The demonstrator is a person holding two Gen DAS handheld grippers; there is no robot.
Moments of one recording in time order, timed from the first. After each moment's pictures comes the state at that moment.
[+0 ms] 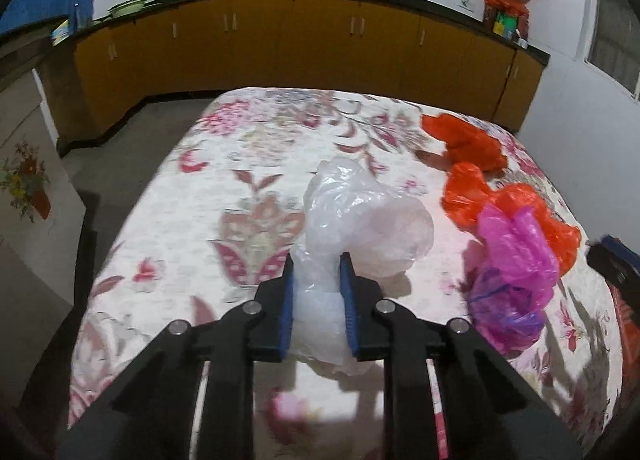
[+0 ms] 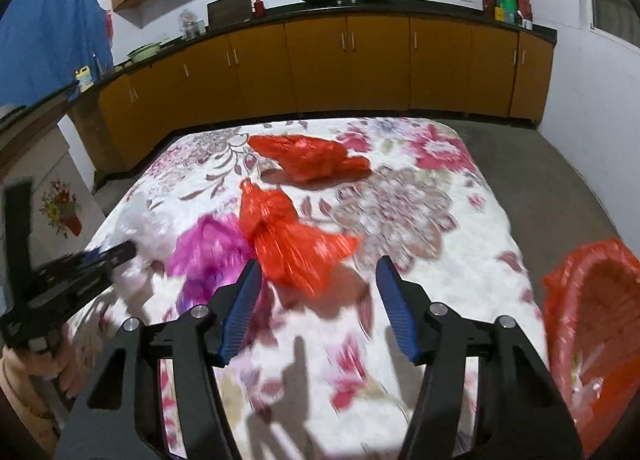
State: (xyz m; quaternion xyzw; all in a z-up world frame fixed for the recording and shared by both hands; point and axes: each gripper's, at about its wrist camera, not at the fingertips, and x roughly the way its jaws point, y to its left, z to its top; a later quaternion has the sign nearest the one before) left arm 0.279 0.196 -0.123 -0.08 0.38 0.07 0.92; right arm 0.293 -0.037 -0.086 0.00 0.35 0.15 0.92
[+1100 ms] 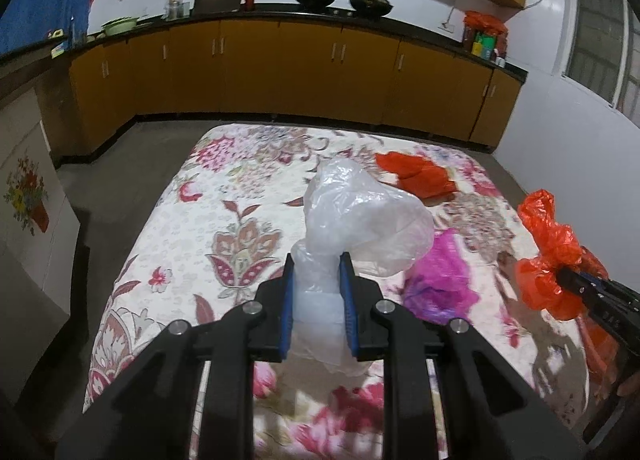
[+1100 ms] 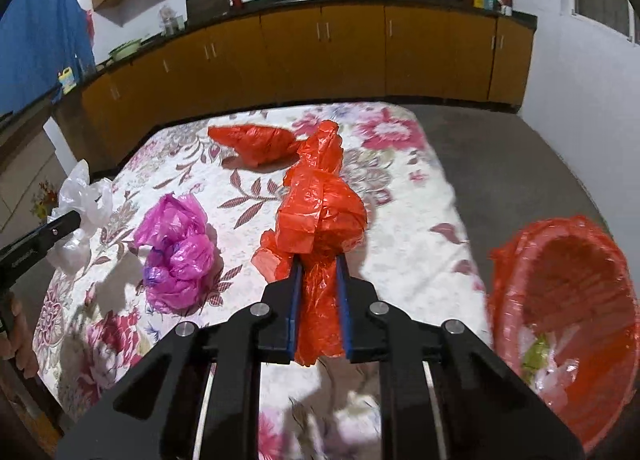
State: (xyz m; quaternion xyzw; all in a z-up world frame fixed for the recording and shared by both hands) left arm 0.241 0.167 -0.069 -0.08 0.34 0.03 0.94; right arm 0.266 -0.100 -0.073 0.00 0.37 0.11 0.92
